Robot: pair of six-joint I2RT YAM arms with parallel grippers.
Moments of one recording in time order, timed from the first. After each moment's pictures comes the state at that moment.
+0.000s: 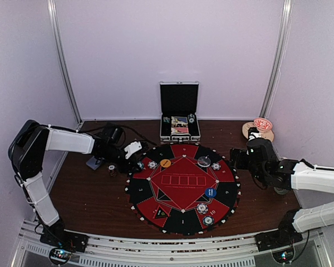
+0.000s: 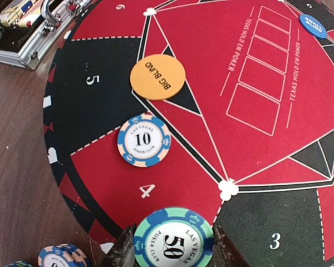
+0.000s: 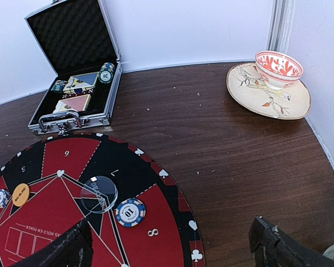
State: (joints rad) left arm -0.51 1.80 1.06 -0.23 0.43 0.58; right arm 0.69 1.07 0.56 -0.03 0.63 0.47
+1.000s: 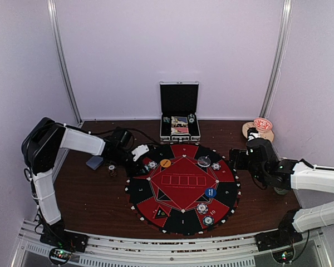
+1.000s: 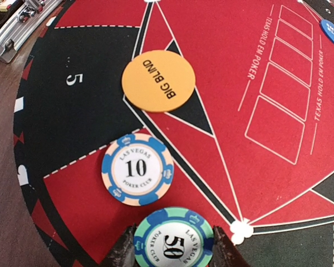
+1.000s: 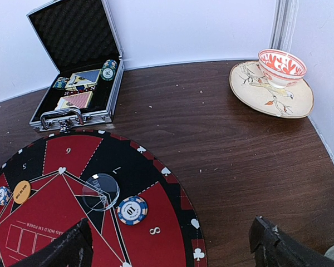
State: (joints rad) left arm -0.55 1.95 1.12 -0.17 0.41 0.48; right arm 0.69 1.08 0.56 -0.03 0.61 0.47
